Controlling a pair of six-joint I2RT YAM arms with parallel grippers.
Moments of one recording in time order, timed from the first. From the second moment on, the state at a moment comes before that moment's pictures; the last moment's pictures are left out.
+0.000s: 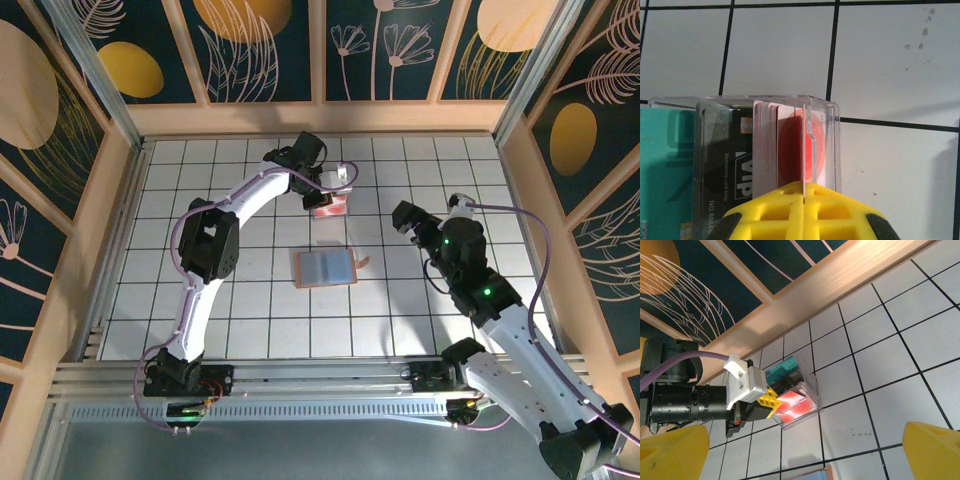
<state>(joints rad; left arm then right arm) -0.53 2.31 2.02 -0.78 0.33 0.87 0.49 0.73 0.69 -0.28 0.22 0.73</state>
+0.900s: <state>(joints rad) -0.53 2.34 2.11 -0.82 0.33 0.85 0.49 0.73 0.69 -0.28 0.22 0.73</state>
